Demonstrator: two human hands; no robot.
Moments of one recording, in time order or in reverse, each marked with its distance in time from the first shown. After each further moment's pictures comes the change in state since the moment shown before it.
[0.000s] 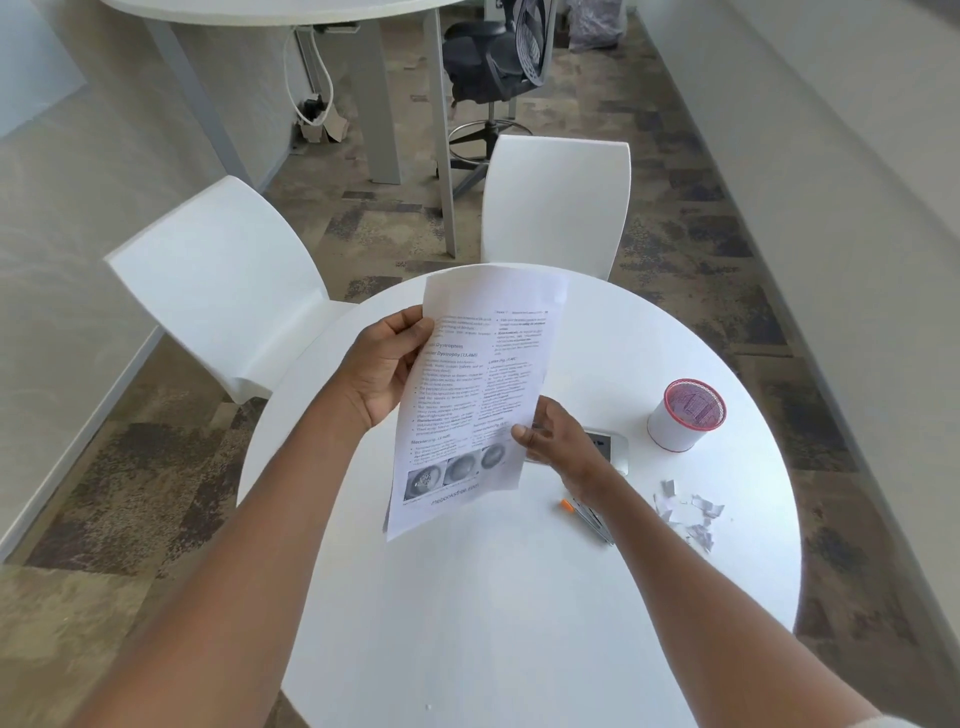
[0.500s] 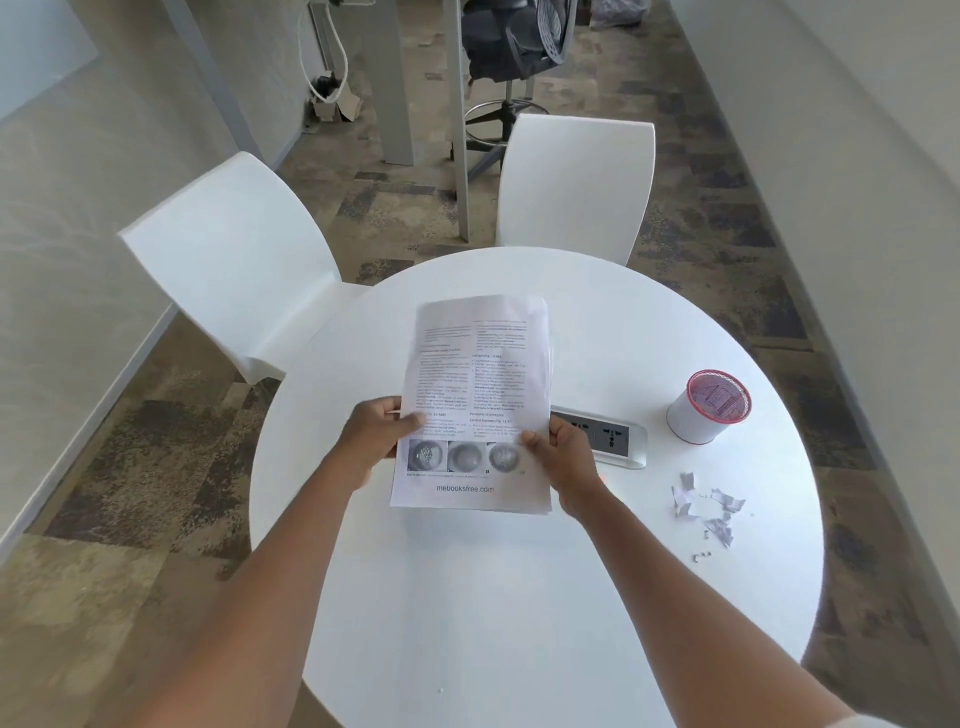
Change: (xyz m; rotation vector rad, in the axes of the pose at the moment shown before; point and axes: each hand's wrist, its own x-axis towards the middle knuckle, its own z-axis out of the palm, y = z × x) left_hand -0.018 -0.086 -0.089 0.577 0.314 -0.228; right_hand 0.006 0.032 0.034 0.000 0.335 0.135
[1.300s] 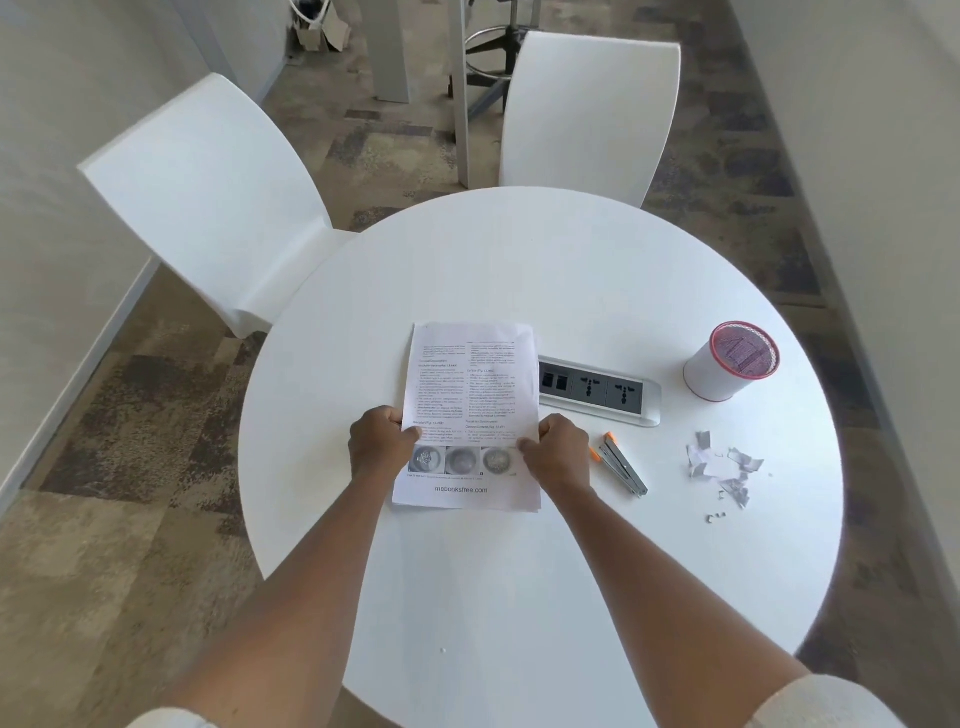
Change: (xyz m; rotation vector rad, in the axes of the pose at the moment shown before) left_hand 0.014 -0.088 0.030 0.534 0.337 -0.042; right_hand 0.003 0.058 0.023 -0.647 0.196 0.088
